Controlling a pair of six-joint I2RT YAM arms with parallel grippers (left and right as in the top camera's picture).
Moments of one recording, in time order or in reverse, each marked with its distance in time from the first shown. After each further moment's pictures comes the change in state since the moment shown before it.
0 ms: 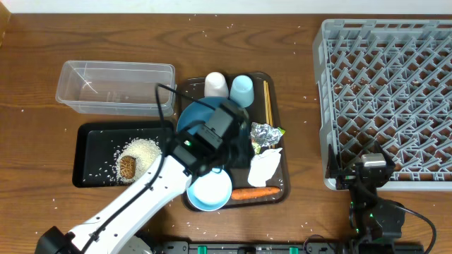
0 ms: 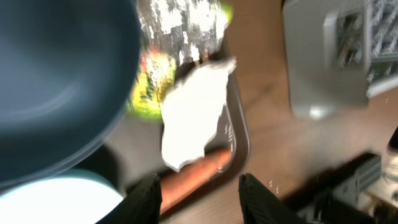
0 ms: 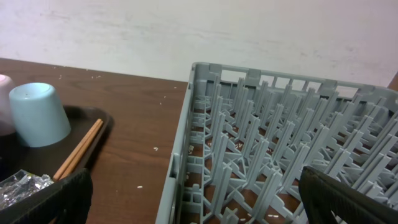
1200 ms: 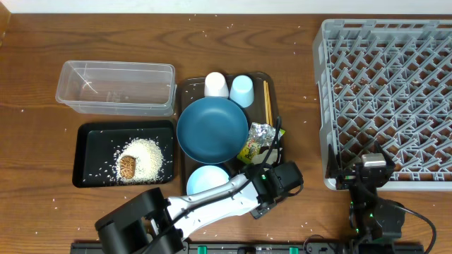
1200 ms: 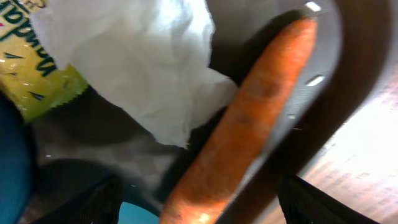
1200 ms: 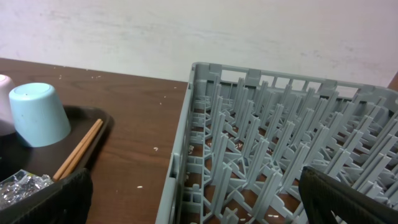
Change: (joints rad) left arm -0.409 0.357 0.001 -0.055 -0.421 0.496; right arm 0.000 0.000 0.000 0.000 0.000 0.000
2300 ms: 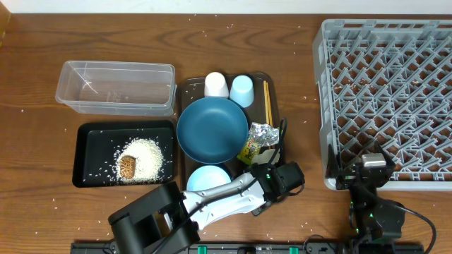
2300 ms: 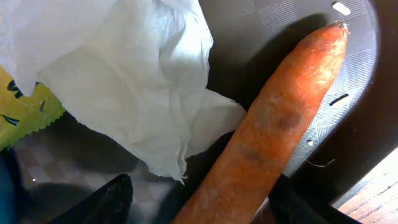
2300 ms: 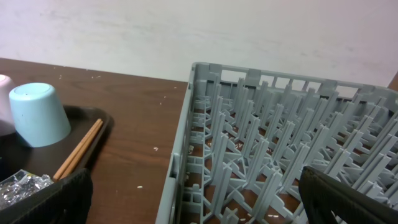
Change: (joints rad) left arm 0.000 0.072 0.001 0.045 -0.008 0.018; right arm 0.000 0.000 0.000 0.000 0.000 0.000
